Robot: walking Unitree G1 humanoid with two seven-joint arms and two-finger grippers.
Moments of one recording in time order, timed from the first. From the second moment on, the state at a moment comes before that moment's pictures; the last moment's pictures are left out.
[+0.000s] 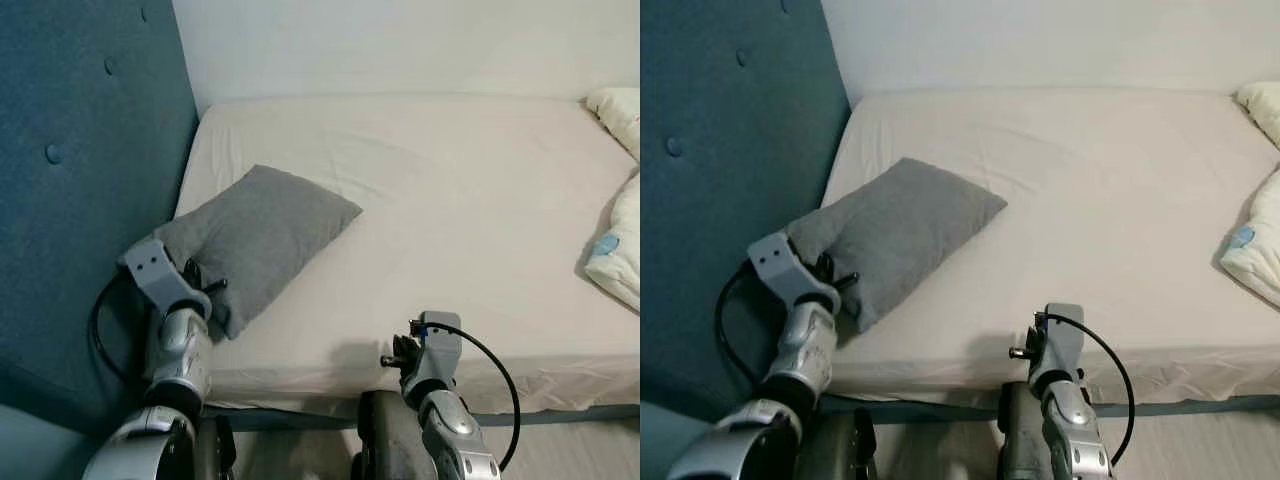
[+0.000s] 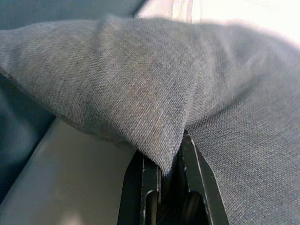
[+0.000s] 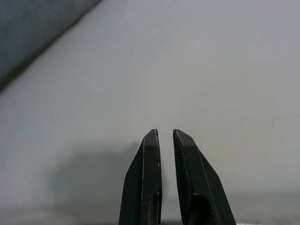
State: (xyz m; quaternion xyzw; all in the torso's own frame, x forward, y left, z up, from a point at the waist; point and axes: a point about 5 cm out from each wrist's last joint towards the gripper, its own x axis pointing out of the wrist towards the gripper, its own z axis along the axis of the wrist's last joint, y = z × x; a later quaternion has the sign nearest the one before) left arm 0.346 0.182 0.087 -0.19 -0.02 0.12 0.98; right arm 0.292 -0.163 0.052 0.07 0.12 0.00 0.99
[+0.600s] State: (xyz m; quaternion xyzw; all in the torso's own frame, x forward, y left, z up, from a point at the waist) left arm 0.297 0.113 0.041 -0.21 0.05 -0.01 0.98; right arm 0.367 -0.174 0.106 0.08 0.09 -0.03 0.99
